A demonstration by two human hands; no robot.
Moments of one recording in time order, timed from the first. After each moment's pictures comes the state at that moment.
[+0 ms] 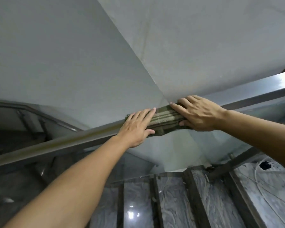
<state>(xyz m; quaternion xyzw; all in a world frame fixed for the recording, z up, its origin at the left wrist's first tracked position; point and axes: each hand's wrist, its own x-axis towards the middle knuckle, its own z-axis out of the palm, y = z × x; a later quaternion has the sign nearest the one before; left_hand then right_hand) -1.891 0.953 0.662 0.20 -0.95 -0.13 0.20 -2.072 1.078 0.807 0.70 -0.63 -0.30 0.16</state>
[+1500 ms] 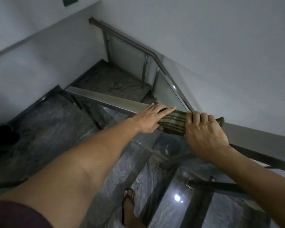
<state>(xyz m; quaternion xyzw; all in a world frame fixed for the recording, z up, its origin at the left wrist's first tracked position) -1.303 0.594 0.218 0.38 -0.90 -0.19 0.07 -1.479 0.687 0.347 0.78 -0.54 -0.28 0.12</state>
